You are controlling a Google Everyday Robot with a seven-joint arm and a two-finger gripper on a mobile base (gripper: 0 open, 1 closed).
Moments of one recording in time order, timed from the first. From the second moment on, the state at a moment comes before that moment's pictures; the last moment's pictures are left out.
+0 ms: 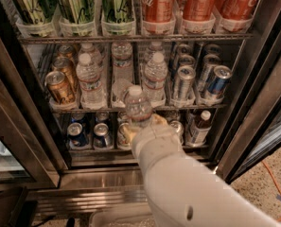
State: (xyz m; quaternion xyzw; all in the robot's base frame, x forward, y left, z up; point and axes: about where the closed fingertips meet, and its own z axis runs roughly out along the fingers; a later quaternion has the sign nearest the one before) arm 0.480 -0.030 0.847 -0.14 0.82 -0.03 0.55
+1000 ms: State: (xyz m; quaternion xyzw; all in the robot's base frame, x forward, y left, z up) arm 0.417 -0.017 0.831 -0.20 0.83 0.00 0.51
